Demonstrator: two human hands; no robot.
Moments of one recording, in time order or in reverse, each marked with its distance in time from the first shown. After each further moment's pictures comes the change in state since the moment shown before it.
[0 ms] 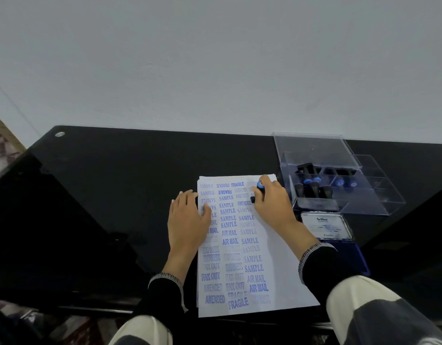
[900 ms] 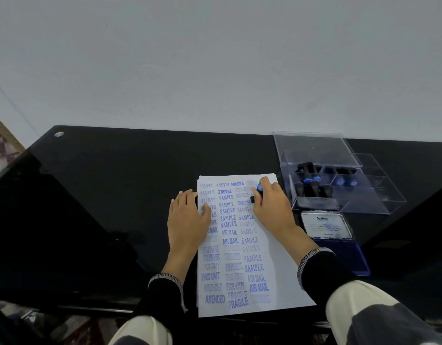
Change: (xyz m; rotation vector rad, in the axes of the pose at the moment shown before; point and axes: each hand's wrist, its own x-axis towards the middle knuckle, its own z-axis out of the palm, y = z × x) left_hand 0.001 0.000 0.000 -0.003 -0.012 -0.007; right_hand -0.008 -0.001 0.005 -0.093 0.040 -0.024
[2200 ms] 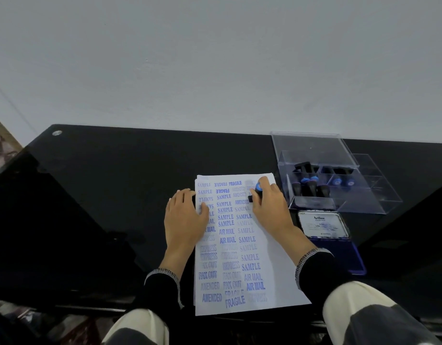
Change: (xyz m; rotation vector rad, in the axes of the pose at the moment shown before) left_hand 0.003 -0.003 0.003 -0.017 0.041 0.009; right_hand -0.003 0.004 0.000 0.083 -0.033 0.020
